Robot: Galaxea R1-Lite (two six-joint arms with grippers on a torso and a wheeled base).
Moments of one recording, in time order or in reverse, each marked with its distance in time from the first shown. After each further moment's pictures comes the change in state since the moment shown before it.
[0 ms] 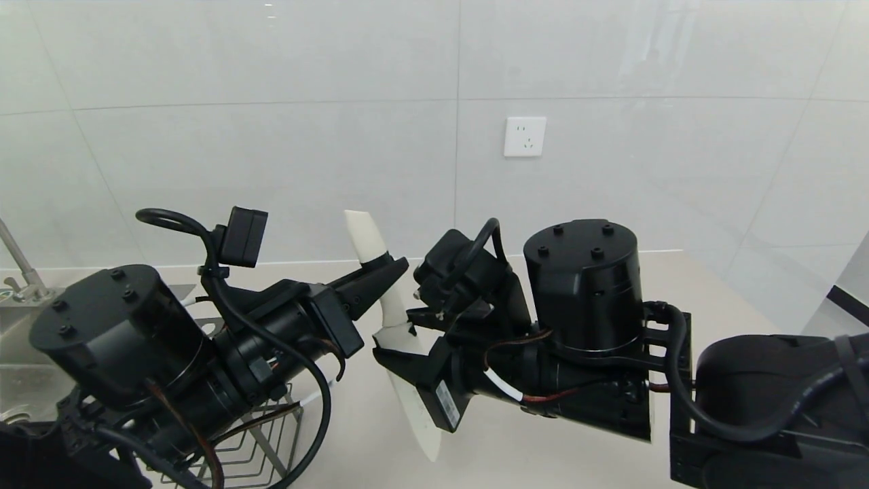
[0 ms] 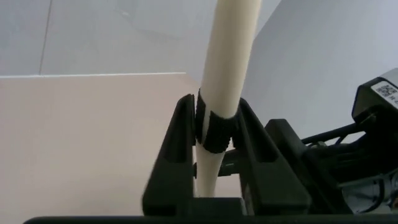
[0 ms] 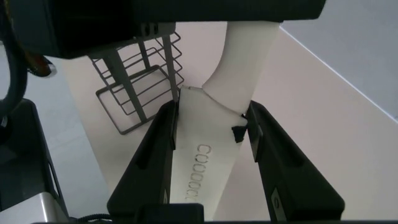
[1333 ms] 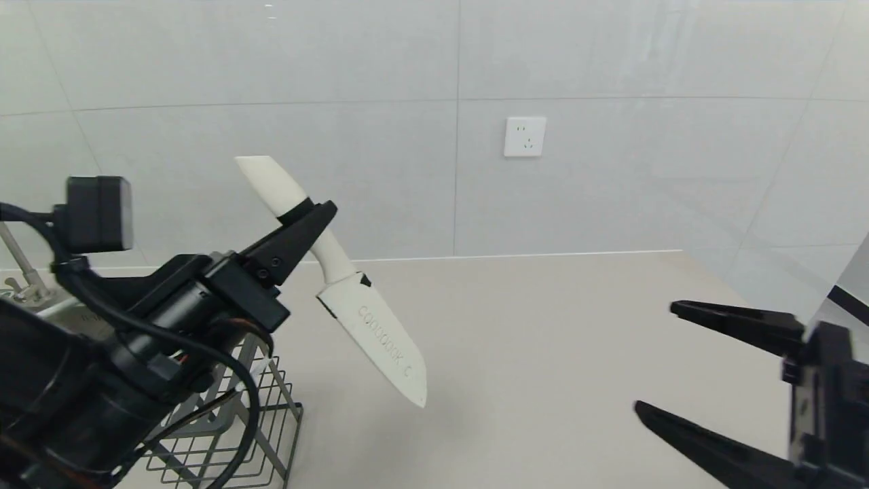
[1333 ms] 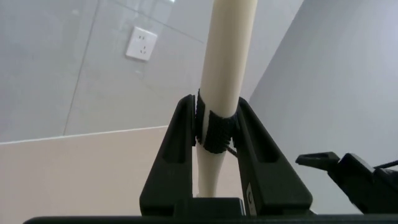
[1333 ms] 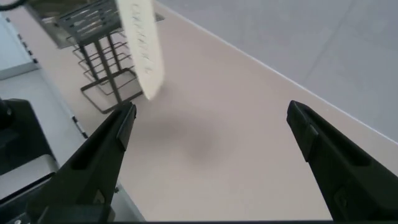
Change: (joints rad) left arm 0.037 -0.157 0.080 -0.154 0.118 0.077; right arm -0.230 -0.781 0.592 -0.017 0.024 -0.012
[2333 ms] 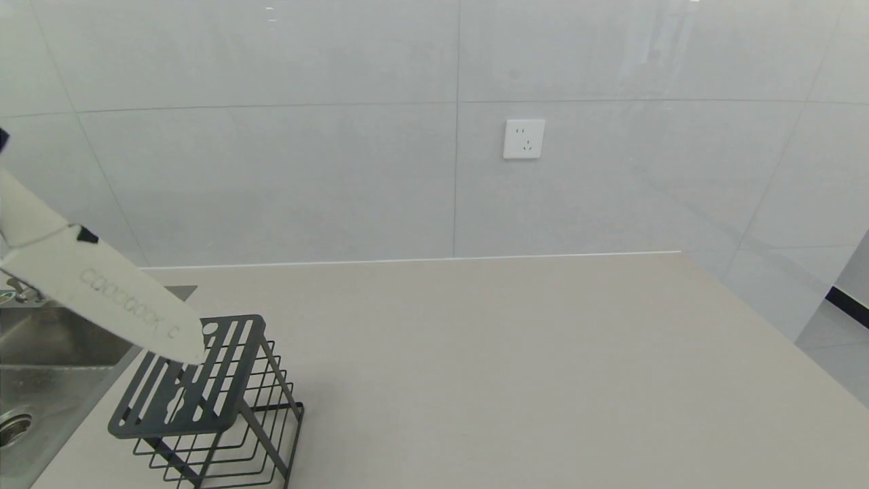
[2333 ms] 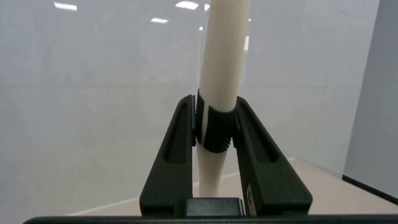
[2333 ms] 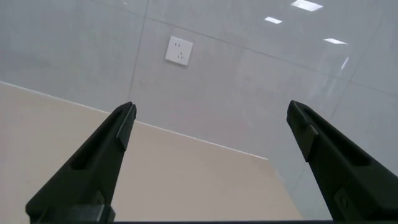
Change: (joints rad) left arm 0.390 -0.595 -0.054 0.477 -0.100 0.346; right arm -0.780 -0.983 0.364 0.175 0.146 -0.136
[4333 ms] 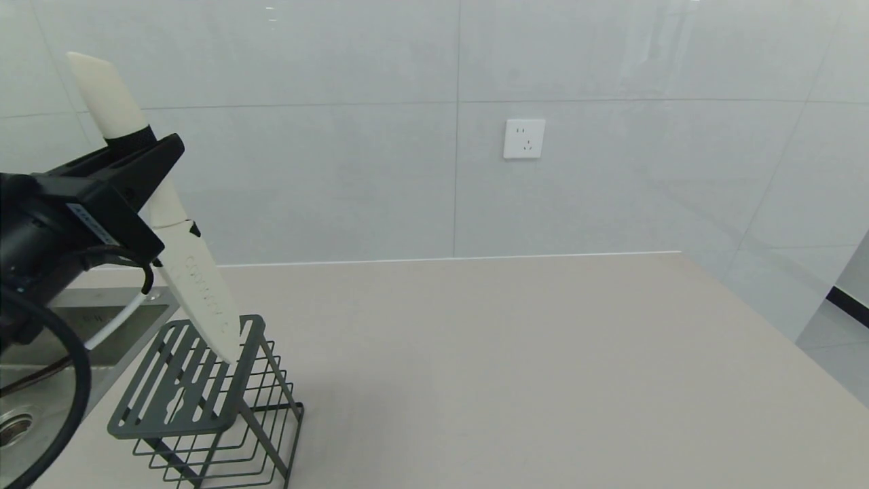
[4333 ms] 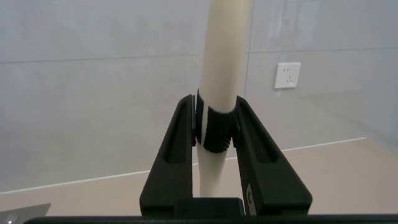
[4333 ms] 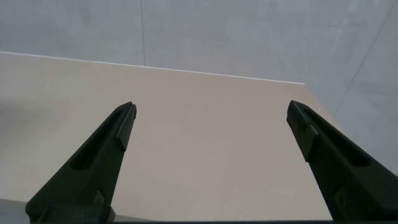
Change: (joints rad) left arm -0.381 0.226 -0.215 0.239 0.563 0.246; right arm 0.033 -0.084 0.003 0.311 -0.068 0.166
